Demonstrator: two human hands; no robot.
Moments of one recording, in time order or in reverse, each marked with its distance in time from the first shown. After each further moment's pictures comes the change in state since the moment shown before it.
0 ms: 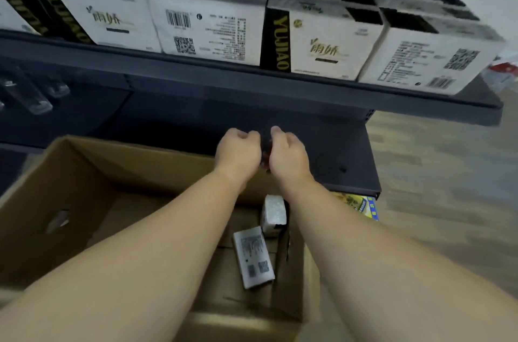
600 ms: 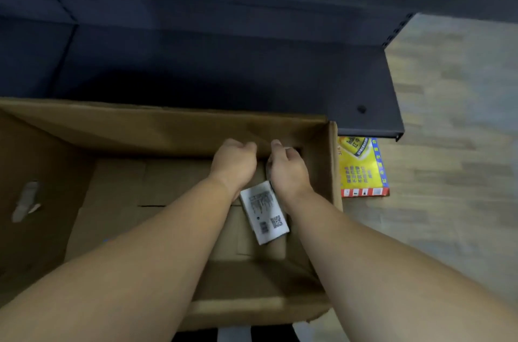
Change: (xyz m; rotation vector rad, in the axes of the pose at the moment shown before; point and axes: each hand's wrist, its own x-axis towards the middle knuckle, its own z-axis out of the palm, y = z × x) left_hand 0.057 -0.131 0.009 0.195 -0.192 -0.274; right_hand 0.012 0.125 0.051 -0.079 0.005 0.420
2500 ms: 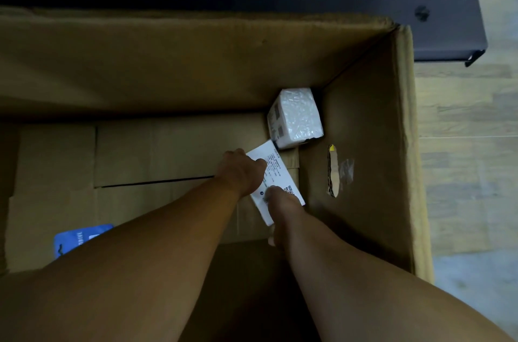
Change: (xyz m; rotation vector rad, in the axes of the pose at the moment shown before) left_hand 0.109 -0.150 0.081 0.572 -0.298 -0.135; right_hand 0.096 0.195 0.083 0.071 0.011 0.806
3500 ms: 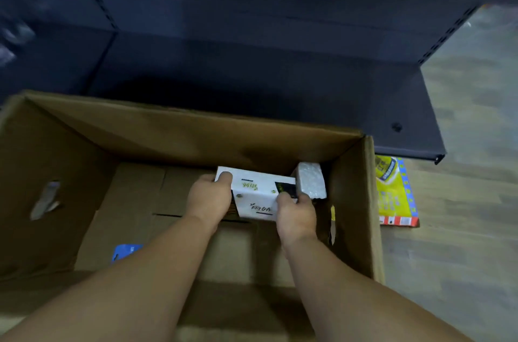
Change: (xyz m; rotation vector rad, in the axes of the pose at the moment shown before) left_hand -0.119 -0.019 -0.110 -0.771 0.458 -0.012; right_hand -0.139 -0.029 -0.025 0.119 0.003 -0.714
